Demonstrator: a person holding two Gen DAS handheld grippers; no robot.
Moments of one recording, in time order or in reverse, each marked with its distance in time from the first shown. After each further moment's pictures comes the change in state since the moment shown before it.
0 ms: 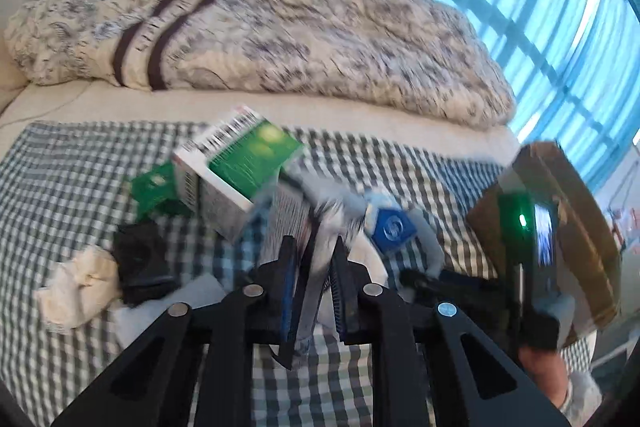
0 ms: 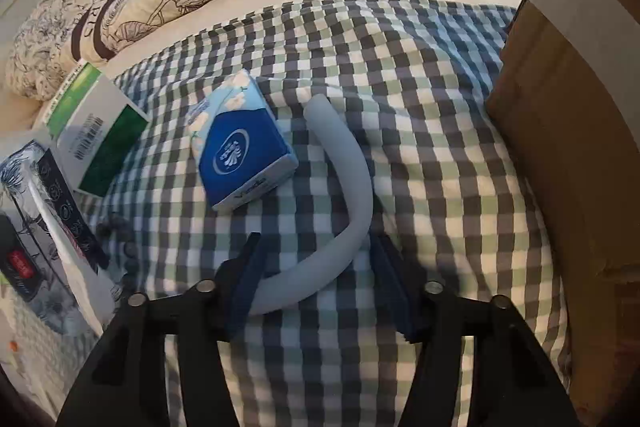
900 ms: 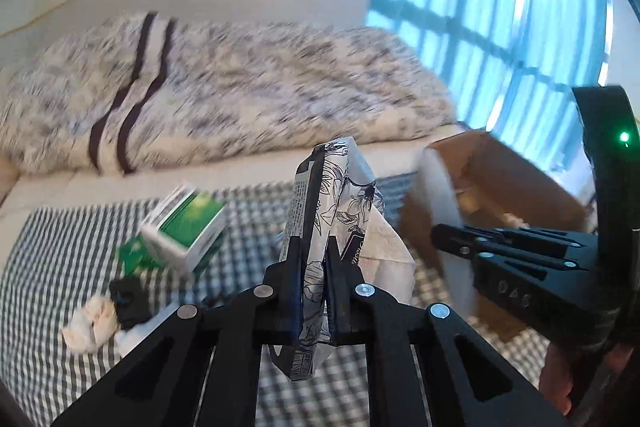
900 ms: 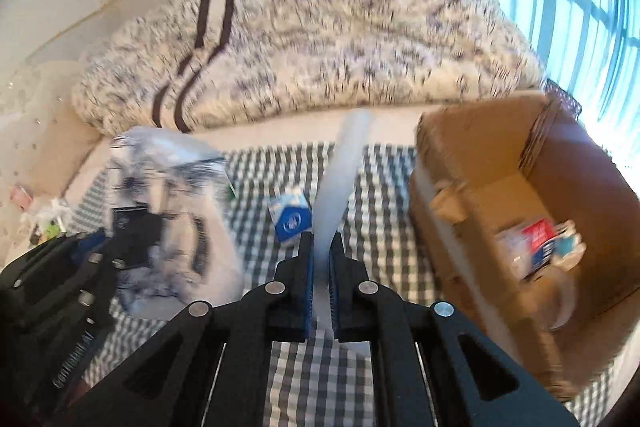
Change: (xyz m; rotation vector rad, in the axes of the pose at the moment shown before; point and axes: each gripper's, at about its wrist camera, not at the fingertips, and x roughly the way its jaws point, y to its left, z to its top) left arm -0.100 -0.109 0.000 0.241 -0.201 -0.037; right arm -0.200 -0.021 -0.026 -0.083 -0.349 0.105
